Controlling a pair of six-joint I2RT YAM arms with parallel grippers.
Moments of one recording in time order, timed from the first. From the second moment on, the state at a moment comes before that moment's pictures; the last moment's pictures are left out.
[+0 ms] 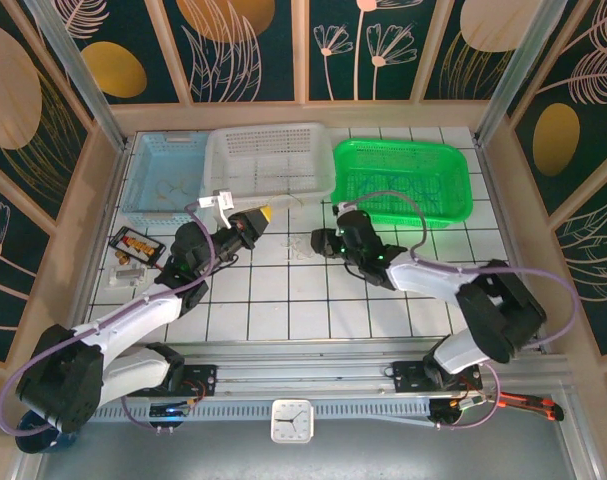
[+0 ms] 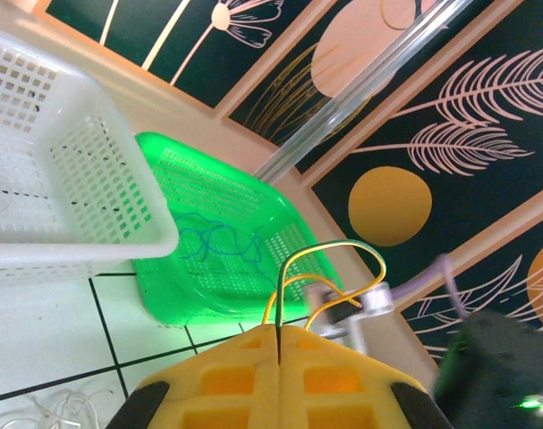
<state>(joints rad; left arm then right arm) -0.53 1.12 0.49 0.63 0.26 -0.81 0.72 1.45 0.72 0.16 0.04 0.58</state>
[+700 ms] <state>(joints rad) -0.53 1.13 0.47 0.67 0.23 -0.83 0.70 1.24 0.73 0.28 -0.22 0.74</state>
